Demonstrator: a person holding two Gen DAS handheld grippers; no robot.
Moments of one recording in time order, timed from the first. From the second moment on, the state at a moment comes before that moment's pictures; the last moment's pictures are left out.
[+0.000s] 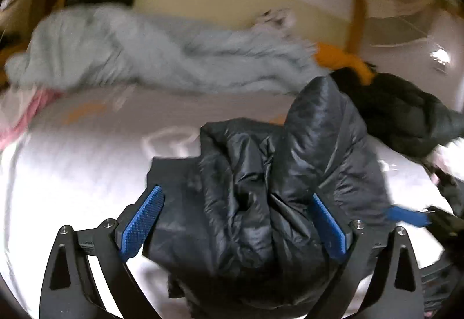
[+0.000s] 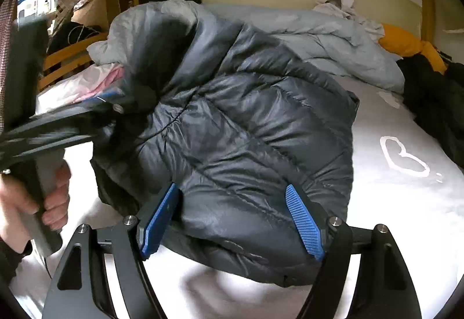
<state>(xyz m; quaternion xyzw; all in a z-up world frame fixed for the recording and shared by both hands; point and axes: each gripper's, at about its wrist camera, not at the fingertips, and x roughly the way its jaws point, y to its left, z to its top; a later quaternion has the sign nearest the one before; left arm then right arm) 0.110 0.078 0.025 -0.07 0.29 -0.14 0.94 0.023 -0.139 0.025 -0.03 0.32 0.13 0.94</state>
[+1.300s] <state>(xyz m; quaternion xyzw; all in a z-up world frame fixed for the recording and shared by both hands) 0.115 0.081 -0.008 -0.06 0.28 -0.02 0.96 0.039 -0.167 0.027 -0.01 0.27 0.07 0.96</state>
